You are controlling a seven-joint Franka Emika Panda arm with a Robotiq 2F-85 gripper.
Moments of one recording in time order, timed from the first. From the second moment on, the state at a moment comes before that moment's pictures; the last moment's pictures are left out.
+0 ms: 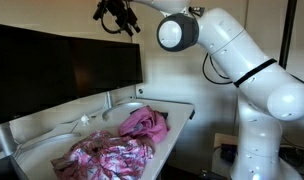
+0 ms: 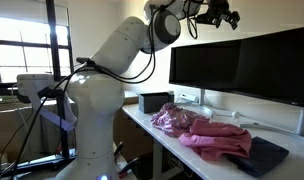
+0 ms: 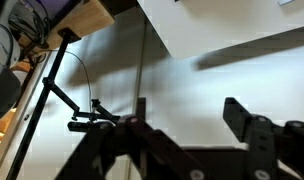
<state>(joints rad) 0.22 0.67 -0.31 -0.35 -0.59 0.73 1.63</state>
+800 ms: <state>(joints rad) 0.22 0.66 -0.32 -0.35 -0.59 0.72 1.63</state>
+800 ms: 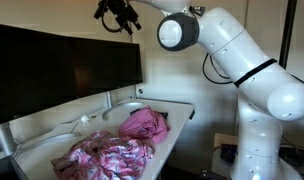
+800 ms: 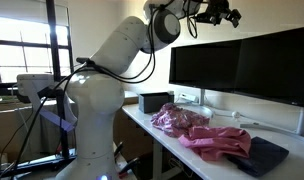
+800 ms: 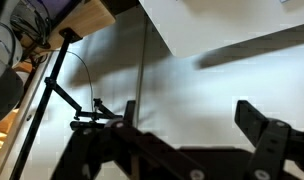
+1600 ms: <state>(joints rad) 0.24 0.50 -0.26 -0.34 -0.51 0.53 1.52</state>
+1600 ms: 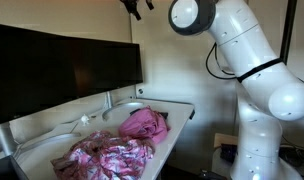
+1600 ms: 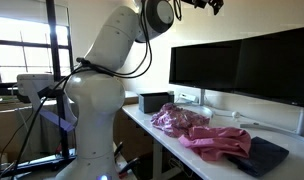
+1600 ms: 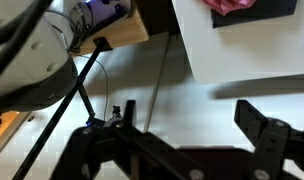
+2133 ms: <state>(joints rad) 0.12 0.47 -0.14 -0.35 -0.19 0.53 1.51</state>
